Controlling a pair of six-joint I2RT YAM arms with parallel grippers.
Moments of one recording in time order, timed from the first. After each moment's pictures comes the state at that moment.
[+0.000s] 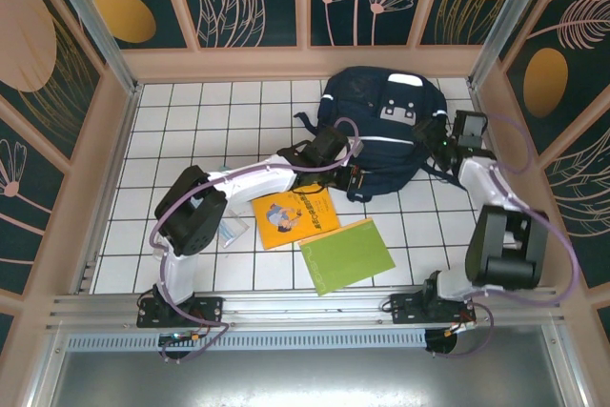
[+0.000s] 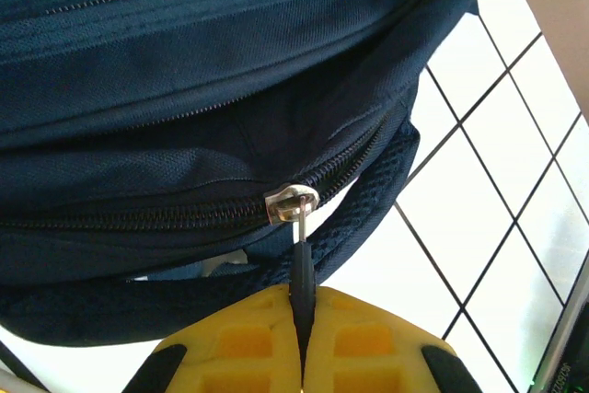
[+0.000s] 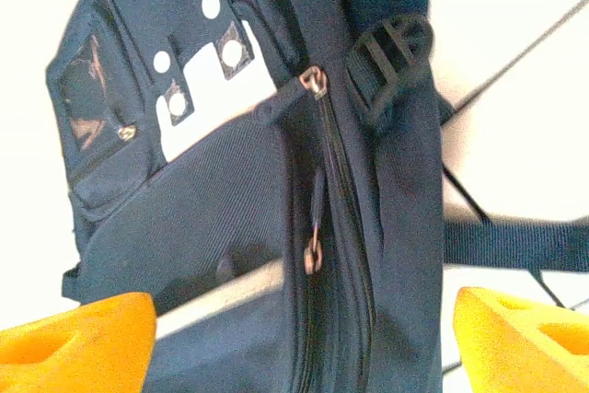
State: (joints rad) left arm -0.87 2.00 1.47 -0.27 0.30 -0.50; right arm -0.12 1.41 0.90 -0.25 -0.22 0.74
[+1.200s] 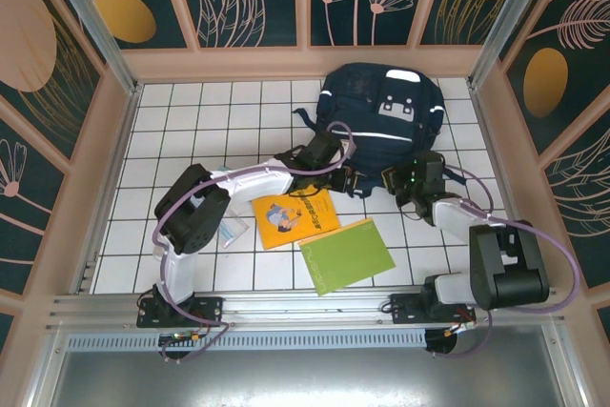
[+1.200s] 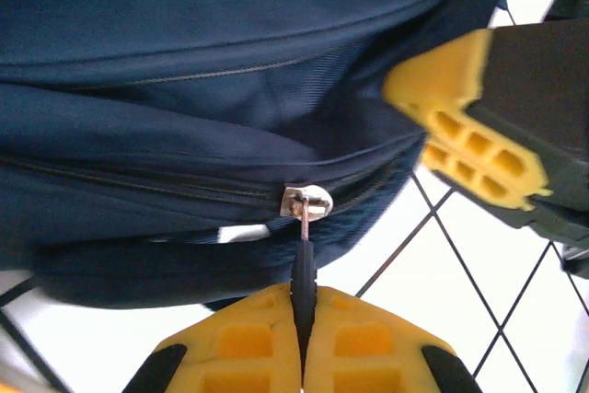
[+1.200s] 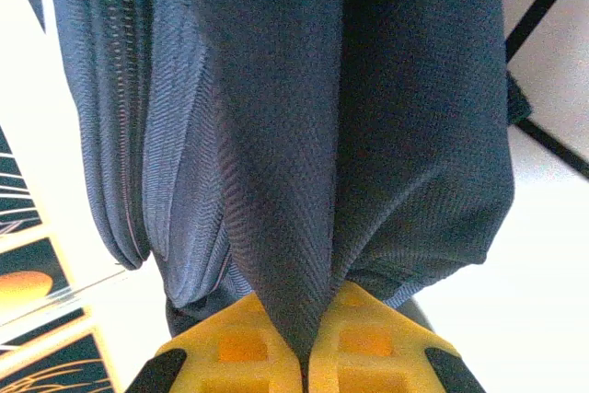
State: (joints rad) left arm -0.83 1.99 1.38 -0.17 0.28 -0.53; right arm 0.13 1.33 0.50 0.13 -0.29 1.30
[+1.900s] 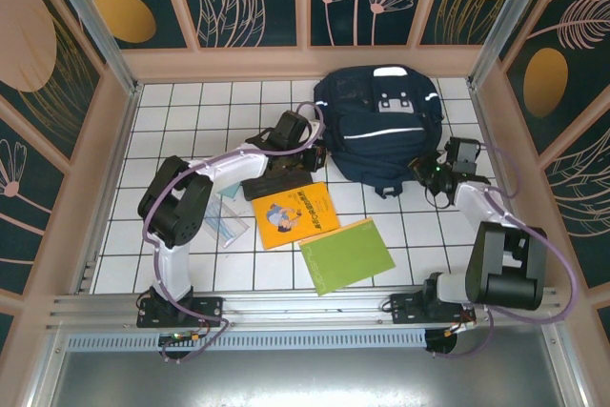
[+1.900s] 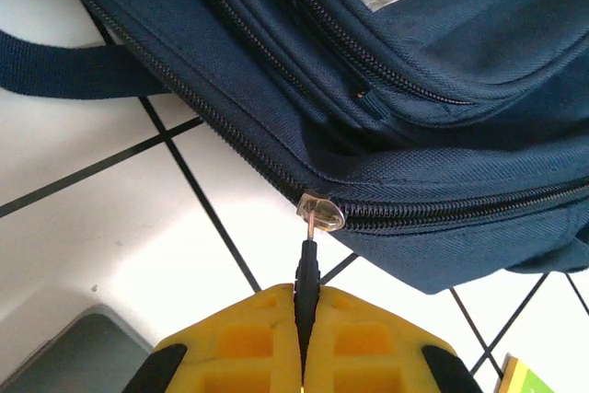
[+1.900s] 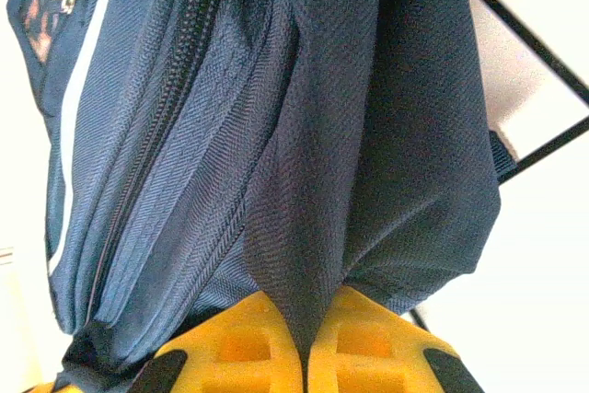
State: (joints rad) left arm -0.65 1.96 1.35 -0.18 0.29 -0.37; right arm -0.12 1.36 0.71 -0.19 -0.39 0.77
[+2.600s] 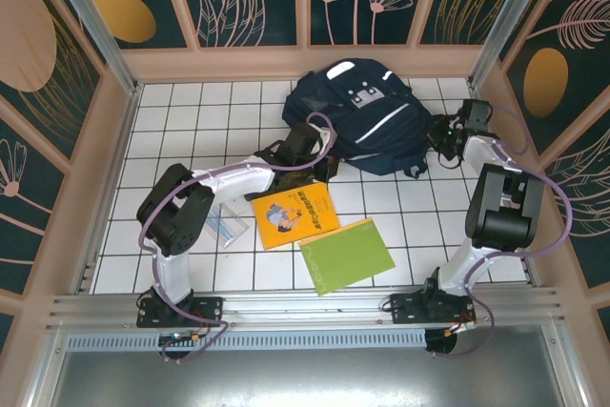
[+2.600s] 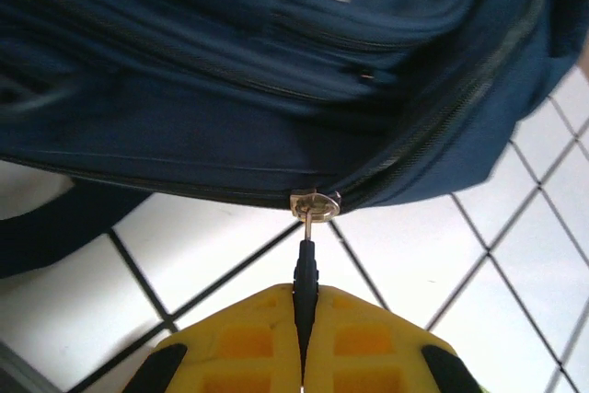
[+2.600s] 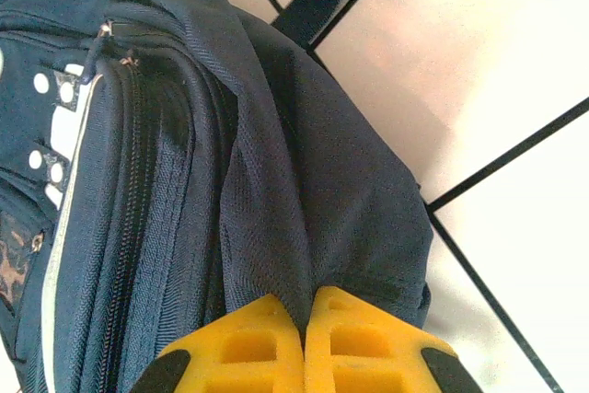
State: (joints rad) left arm -0.74 1.92 1.26 -0.07 0.23 -0.45; right arm -0.20 1.73 1.13 -0.27 -0.35 0.64
